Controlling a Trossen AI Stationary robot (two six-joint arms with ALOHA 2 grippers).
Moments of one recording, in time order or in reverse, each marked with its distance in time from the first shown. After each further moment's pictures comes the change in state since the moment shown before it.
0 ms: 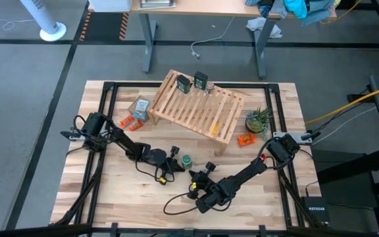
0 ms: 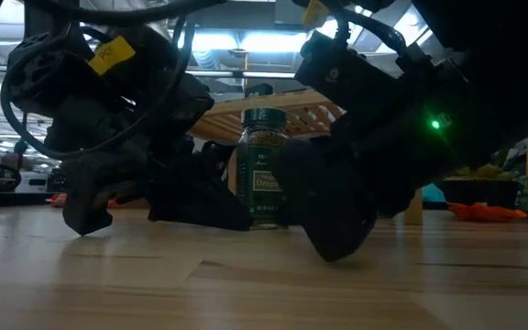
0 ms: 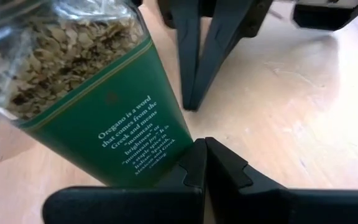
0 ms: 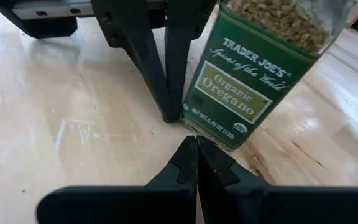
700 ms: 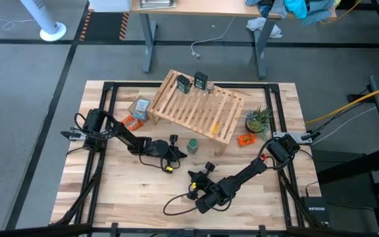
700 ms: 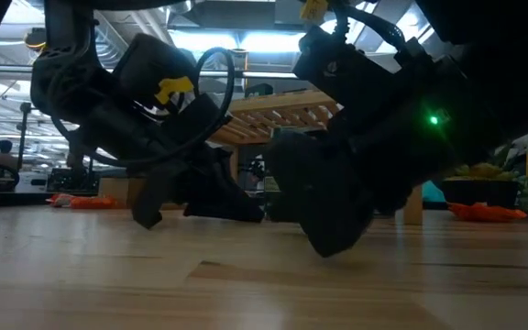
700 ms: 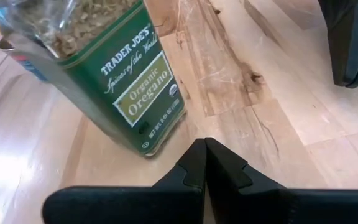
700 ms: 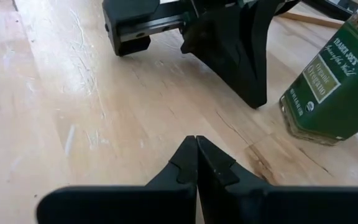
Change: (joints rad) left arm 0.097 -0.002 -0.002 -0.008 -0.084 -0.039; right arm 0.000 0.000 0.000 0.022 0.000 -0.022
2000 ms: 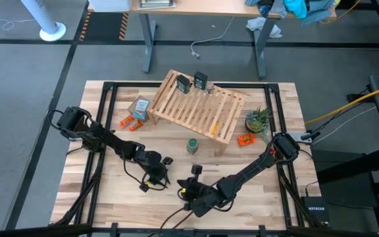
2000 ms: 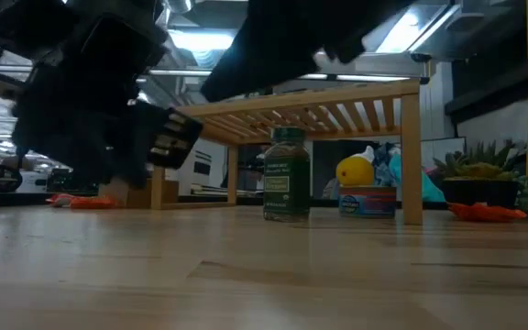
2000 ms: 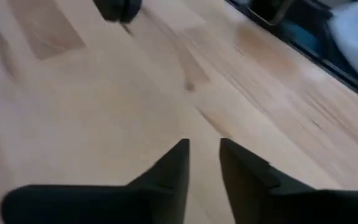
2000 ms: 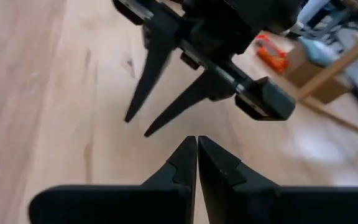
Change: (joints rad) left arm -0.212 -0.337 0.008 -0.396 0.439 -0.091; right arm 0.001 -0.110 0.193 -0.076 -0.171 -0.508
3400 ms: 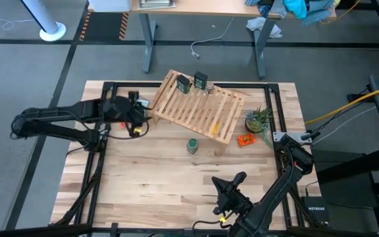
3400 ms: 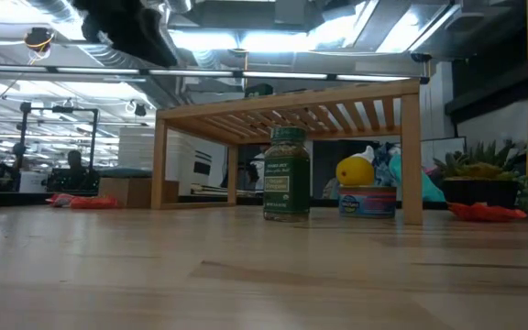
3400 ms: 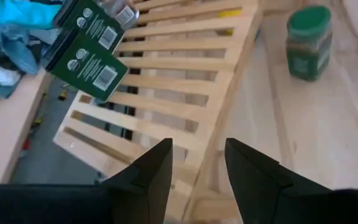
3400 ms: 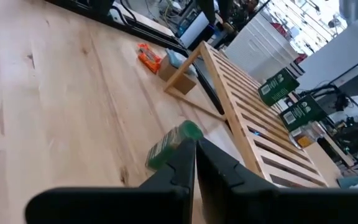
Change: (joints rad) left arm 0.483 -0.766 0.278 -1.026 -0.553 0.352; right arm 0.291 -0.010 0.358 -1.442 0.420 1.010
